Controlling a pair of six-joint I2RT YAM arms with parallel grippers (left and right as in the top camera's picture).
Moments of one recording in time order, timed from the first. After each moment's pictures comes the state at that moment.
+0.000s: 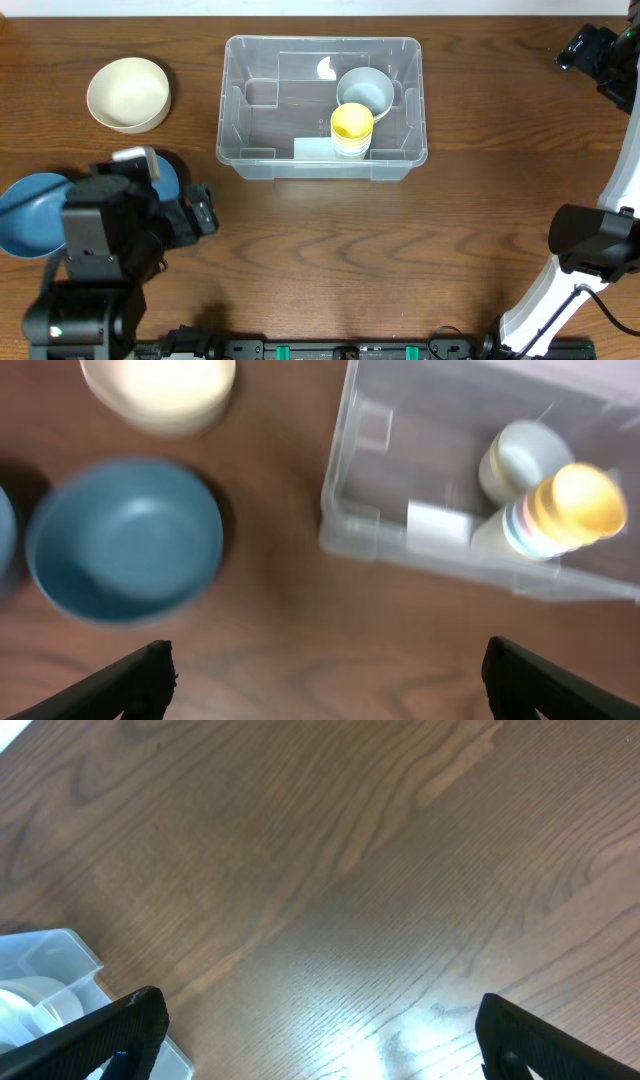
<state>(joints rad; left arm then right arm) -0.02 0.84 1.22 -1.14 0.04 -0.25 -0.26 2.07 2.47 -1.63 0.13 0.49</state>
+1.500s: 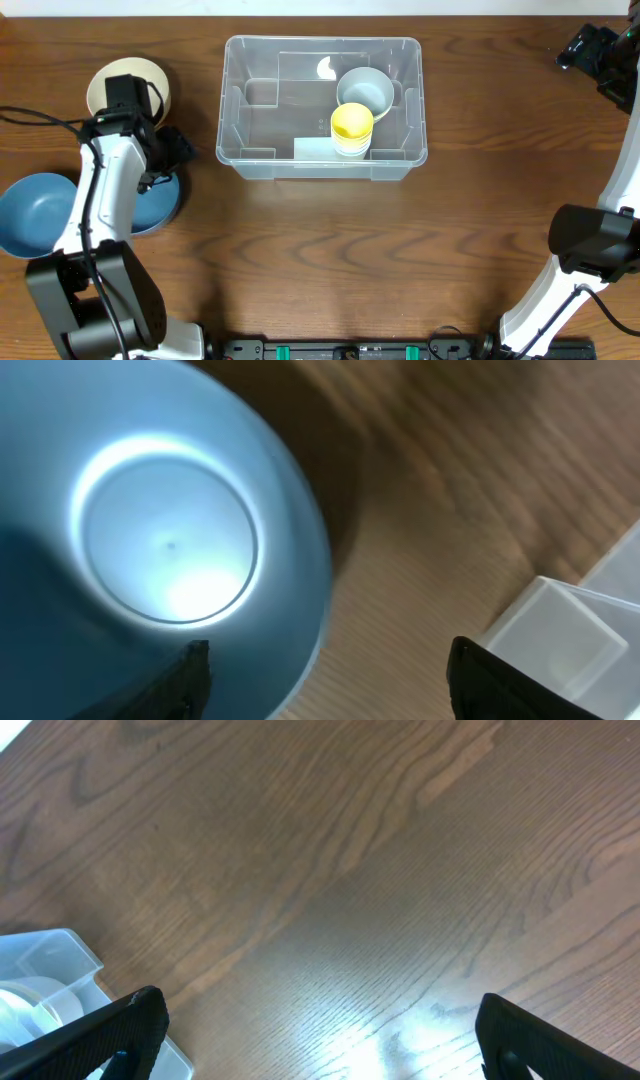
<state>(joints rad) 0.20 1.68 1.24 -0.89 -0.03 -0.47 -0.26 2.07 2.47 -1.63 0.13 0.49</state>
